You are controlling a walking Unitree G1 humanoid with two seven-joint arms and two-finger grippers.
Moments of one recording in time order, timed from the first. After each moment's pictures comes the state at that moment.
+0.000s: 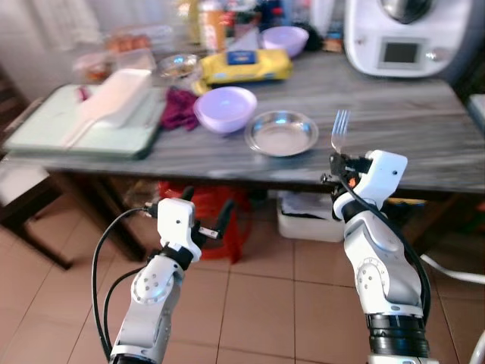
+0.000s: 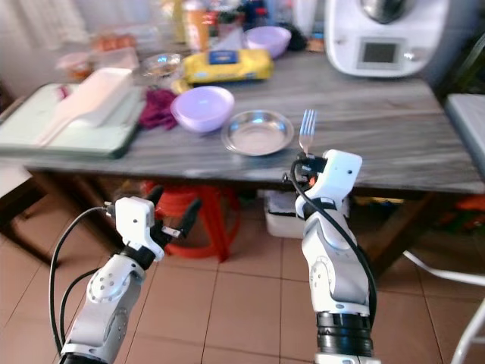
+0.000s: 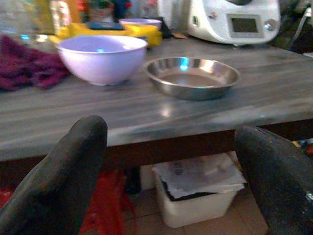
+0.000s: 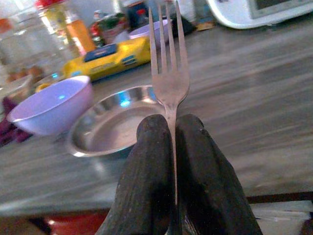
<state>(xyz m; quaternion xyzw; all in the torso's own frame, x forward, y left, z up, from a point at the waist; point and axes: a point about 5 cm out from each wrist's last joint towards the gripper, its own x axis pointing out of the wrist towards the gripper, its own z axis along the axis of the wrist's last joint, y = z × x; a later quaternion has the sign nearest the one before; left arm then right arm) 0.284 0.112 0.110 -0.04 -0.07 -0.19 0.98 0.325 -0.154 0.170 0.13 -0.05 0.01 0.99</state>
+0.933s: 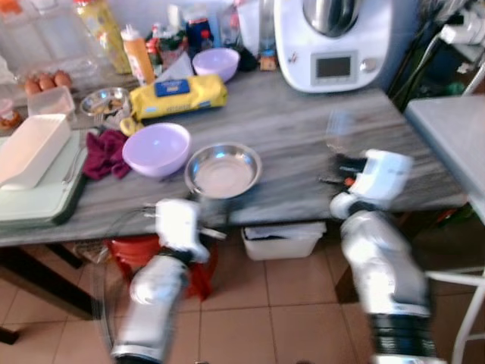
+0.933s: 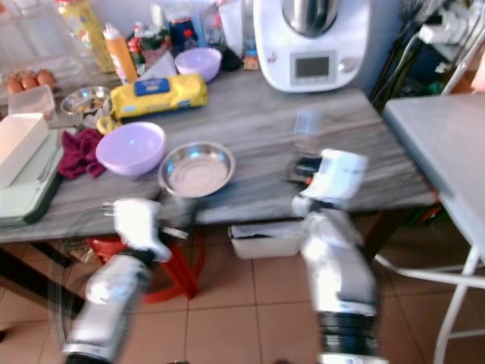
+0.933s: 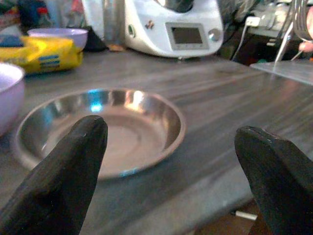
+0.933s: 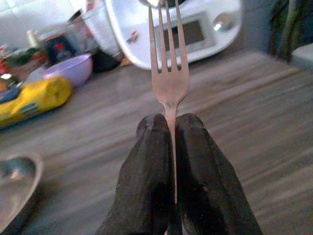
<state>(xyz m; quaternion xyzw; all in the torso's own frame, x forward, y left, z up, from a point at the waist) 0.282 0.100 0.109 -0.05 -0.07 -0.22 0.97 0.325 -0.164 0.170 0.12 -0.05 0.00 0.99</state>
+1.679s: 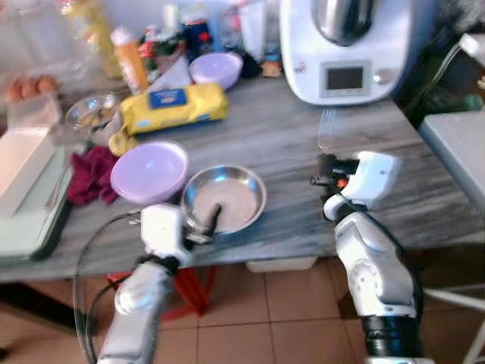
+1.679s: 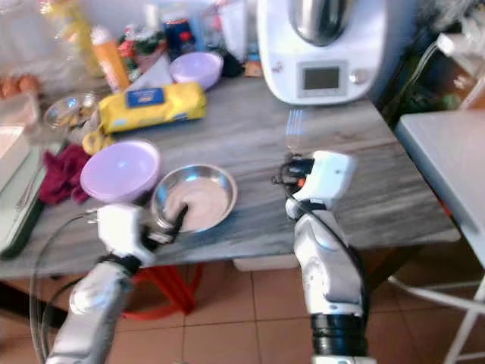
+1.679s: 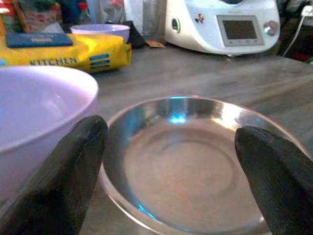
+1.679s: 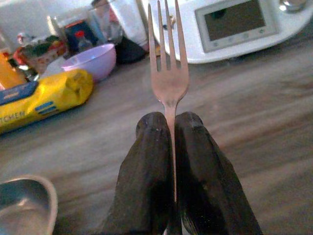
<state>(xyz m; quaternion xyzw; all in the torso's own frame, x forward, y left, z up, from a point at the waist) 0.271 0.130 0.112 -0.03 -0.08 -0.18 0.98 0.326 -0.143 0.171 0.12 -0.06 0.04 0.99</state>
